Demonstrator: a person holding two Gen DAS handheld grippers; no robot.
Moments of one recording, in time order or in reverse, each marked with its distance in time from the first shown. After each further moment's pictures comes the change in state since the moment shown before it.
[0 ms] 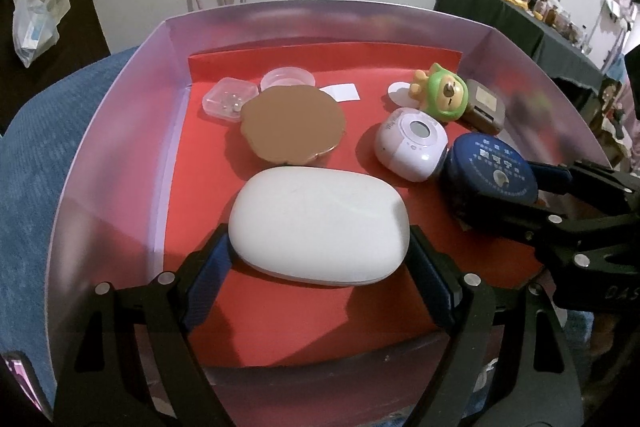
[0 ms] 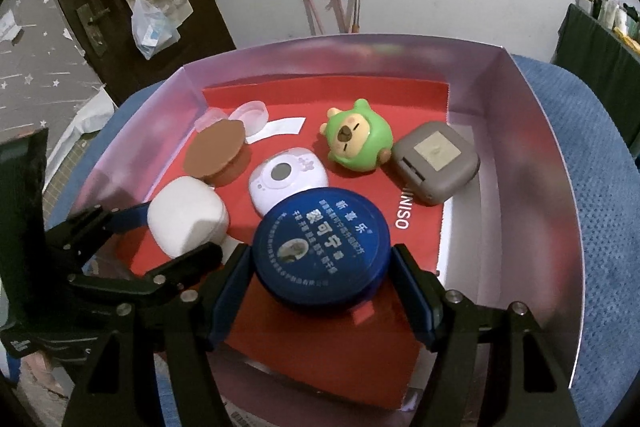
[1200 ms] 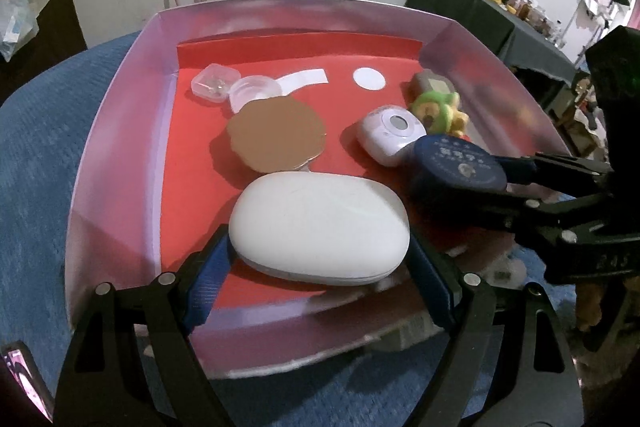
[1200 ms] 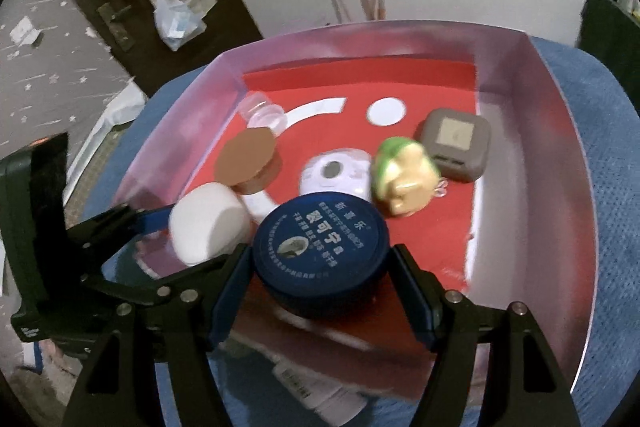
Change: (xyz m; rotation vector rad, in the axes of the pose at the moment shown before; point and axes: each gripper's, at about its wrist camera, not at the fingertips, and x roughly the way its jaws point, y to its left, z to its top) left arm -0.023 0.007 -0.012 0.013 0.042 -0.112; right arm -0.014 0.008 -0.009 0.016 0.060 0.107
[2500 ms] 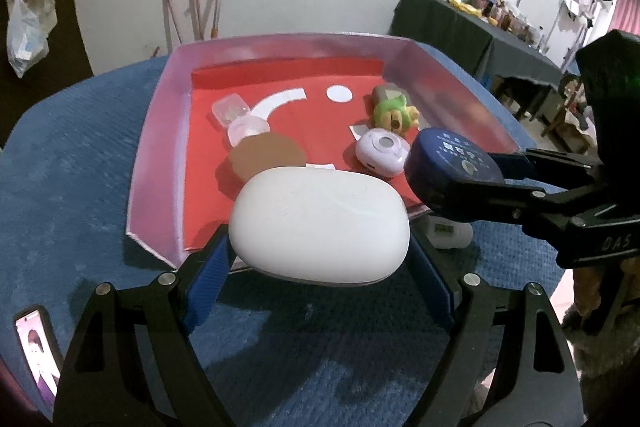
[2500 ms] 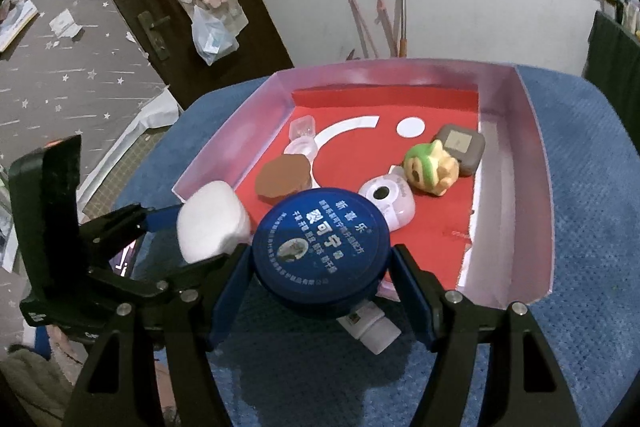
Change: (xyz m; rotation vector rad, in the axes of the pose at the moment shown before) left arm -0.059 -0.018 -0.031 0.042 -0.088 -0.008; right arm -0.057 0.023 -0.029 -0.063 -0.087 0.079
